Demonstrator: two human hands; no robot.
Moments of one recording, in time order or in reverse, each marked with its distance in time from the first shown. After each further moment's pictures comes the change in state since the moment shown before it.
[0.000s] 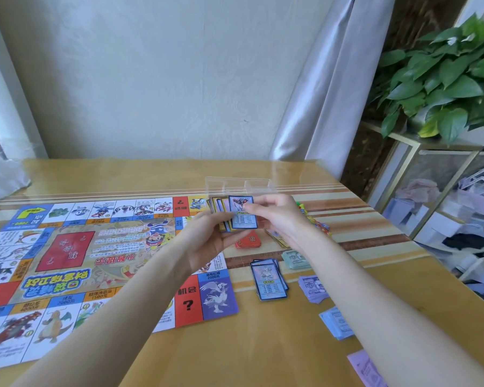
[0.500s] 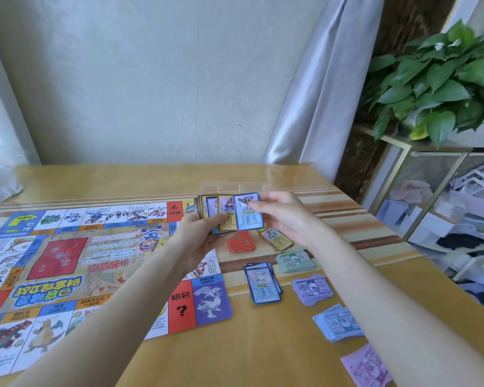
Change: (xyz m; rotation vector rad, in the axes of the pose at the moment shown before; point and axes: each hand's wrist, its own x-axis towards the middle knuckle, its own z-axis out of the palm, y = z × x) left_hand 0.006 0.001 0.002 0.174 0.158 0.110; right_hand -0.007 -0.015 -0.021 0.117 -0.093 0.022
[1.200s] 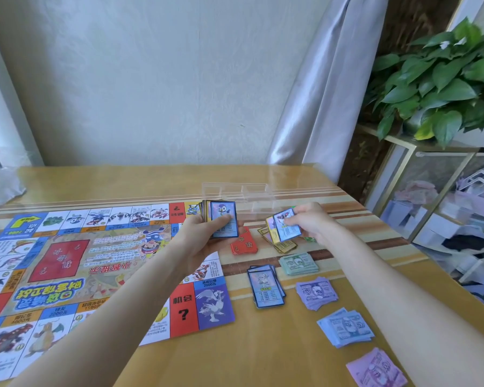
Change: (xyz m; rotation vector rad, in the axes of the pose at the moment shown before) left_hand 0.001 0.000 -0.003 0.058 -0.024 -0.019; right_hand 0.025 0.027 -0.044 -0.327 0.300 0.202
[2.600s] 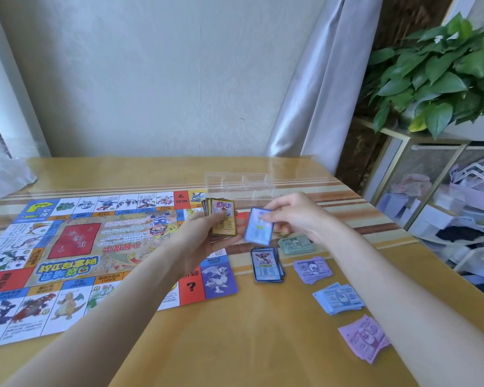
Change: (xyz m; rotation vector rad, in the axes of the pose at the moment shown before) left_hand -0.039 -0.007 -0.003 -0.060 -0.043 -0.042; right_hand -0.069 -0.016 0.013 0.004 -0.246 -0.170
